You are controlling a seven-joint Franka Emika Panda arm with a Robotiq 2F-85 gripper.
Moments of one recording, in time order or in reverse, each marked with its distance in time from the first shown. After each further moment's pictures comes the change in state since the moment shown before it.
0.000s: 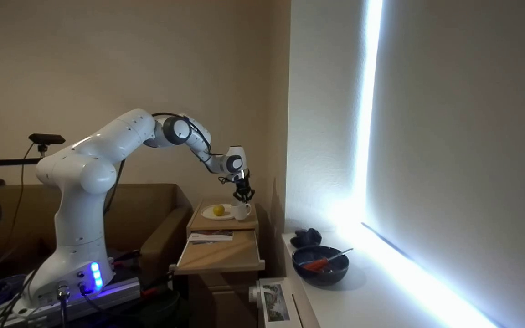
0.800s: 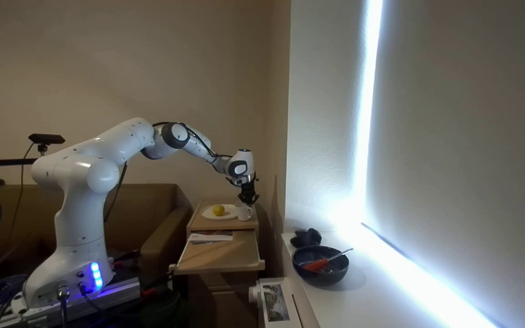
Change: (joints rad) arm 0.119 0.128 -0.271 0.117 0.495 -0.062 0.016
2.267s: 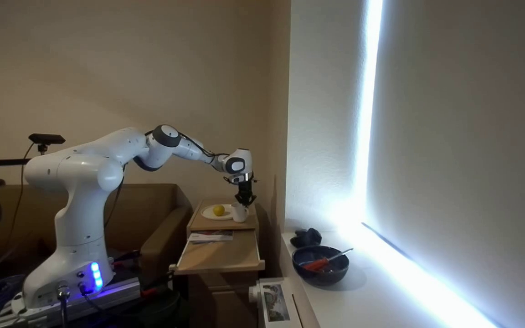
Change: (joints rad) arm 0.205 0.148 -0.404 0.082 0.327 -0.270 0.000
